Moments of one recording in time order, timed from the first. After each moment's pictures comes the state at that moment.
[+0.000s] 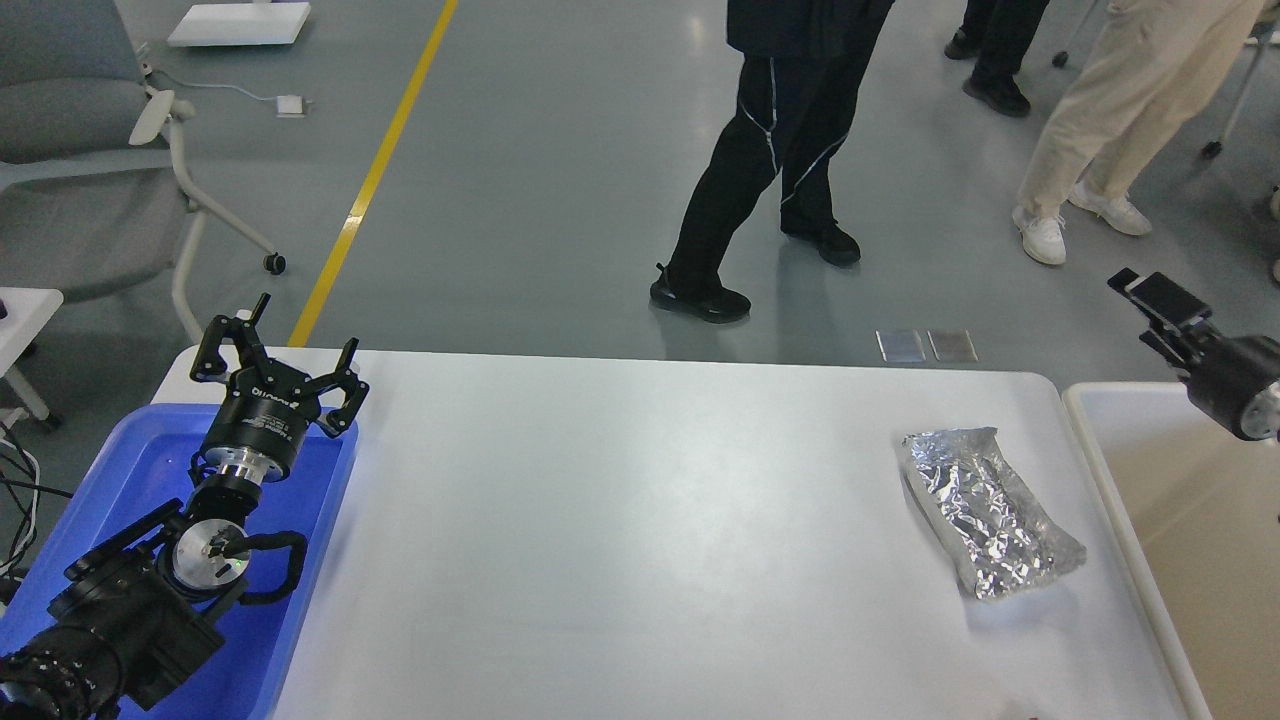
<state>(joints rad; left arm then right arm) -0.58 0.33 -0.75 -0.45 -0.16 -0.64 -0.52 0.83 -0.78 0.21 0.70 -0.73 -0.05 0.51</state>
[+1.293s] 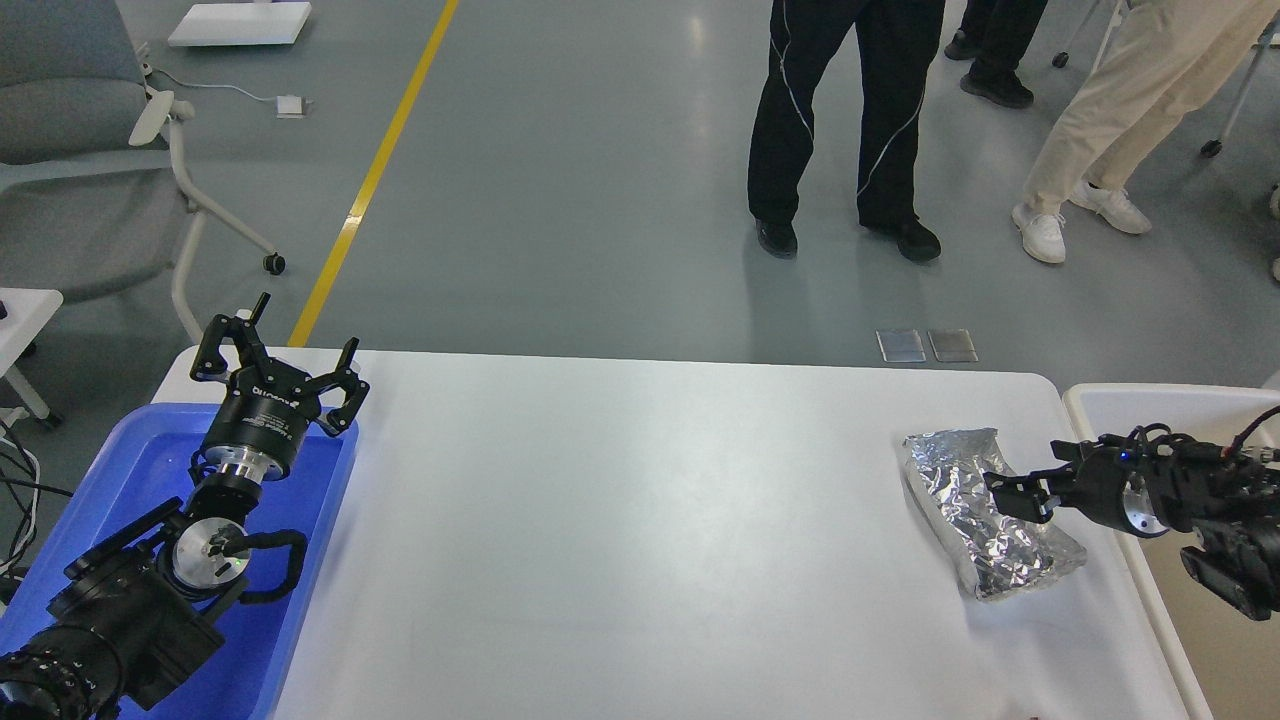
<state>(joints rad) -0.58 0.33 -0.75 -0.45 -0.16 -0.64 -0.52 0.95 -0.45 -0.73 0.40 -1.08 -0.30 0.50</state>
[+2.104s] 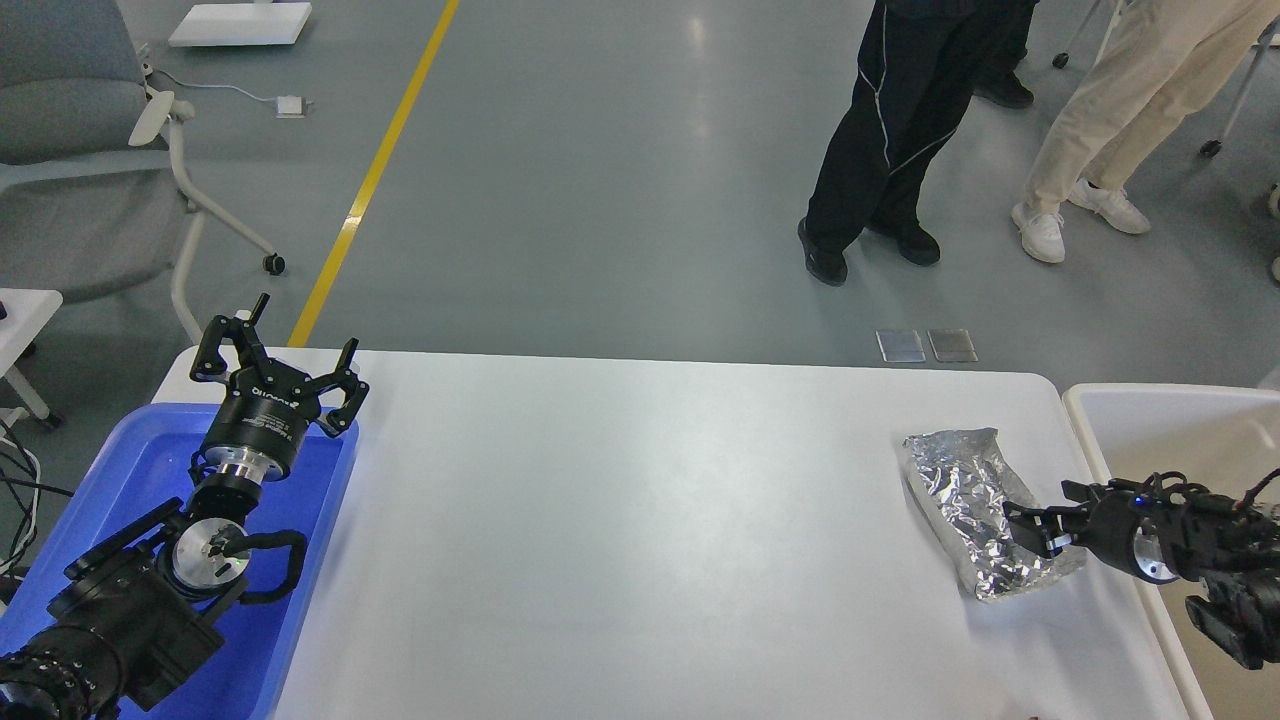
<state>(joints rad) -0.58 0.33 -0.75 -0.45 -0.16 -0.64 -0.52 0.81 -0.41 -0.74 0.29 -0.97 -0.34 0.50</state>
